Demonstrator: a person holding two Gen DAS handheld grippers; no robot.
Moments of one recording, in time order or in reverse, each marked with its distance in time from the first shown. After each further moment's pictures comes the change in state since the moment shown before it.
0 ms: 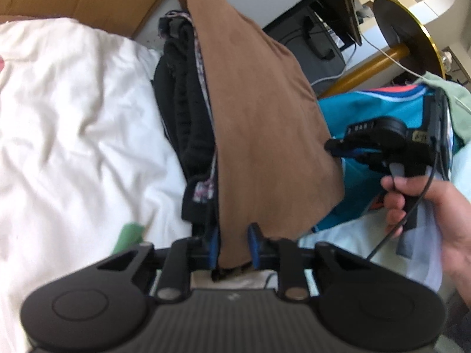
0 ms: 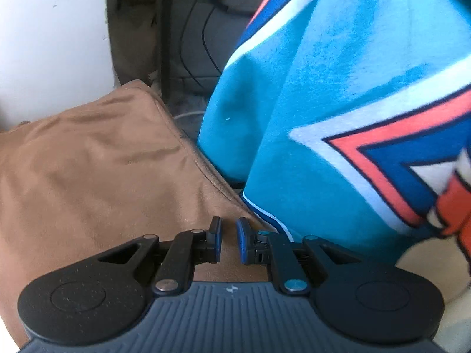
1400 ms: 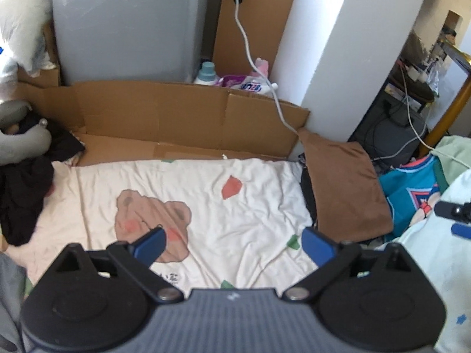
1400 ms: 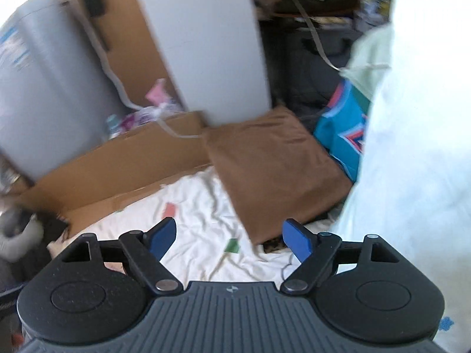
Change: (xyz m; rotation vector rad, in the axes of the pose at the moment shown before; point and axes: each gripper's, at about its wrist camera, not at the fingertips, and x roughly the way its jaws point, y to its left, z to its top) left arm -0.382 -0.177 0.003 0.032 -0.213 0.730; right arm -0.379 0.001 -0.025 -0.034 0.048 0.452
